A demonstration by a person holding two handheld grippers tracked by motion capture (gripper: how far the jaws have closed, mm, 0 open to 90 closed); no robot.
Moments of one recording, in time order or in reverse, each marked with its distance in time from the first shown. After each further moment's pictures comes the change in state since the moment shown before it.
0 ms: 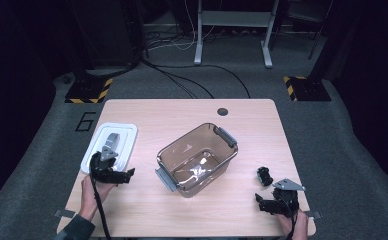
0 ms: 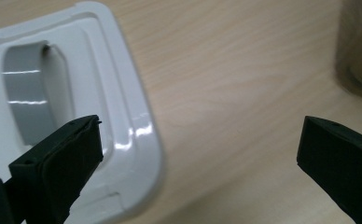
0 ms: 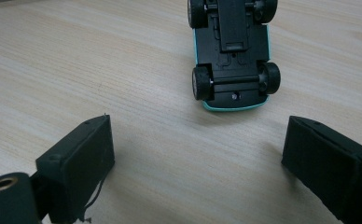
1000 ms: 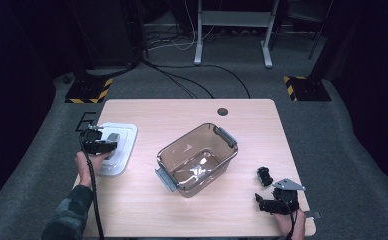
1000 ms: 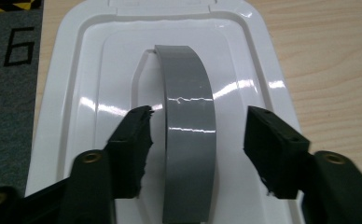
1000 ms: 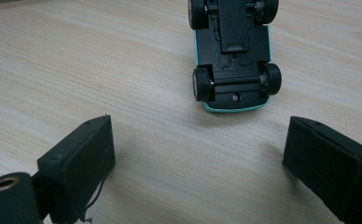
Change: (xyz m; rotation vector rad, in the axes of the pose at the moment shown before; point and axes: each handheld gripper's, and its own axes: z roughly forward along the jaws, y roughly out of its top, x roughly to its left) left arm 0.114 0.033 0.058 0.105 0.123 -0.299; right arm -0.001 0.000 0.000 -0.001 0.007 0.000
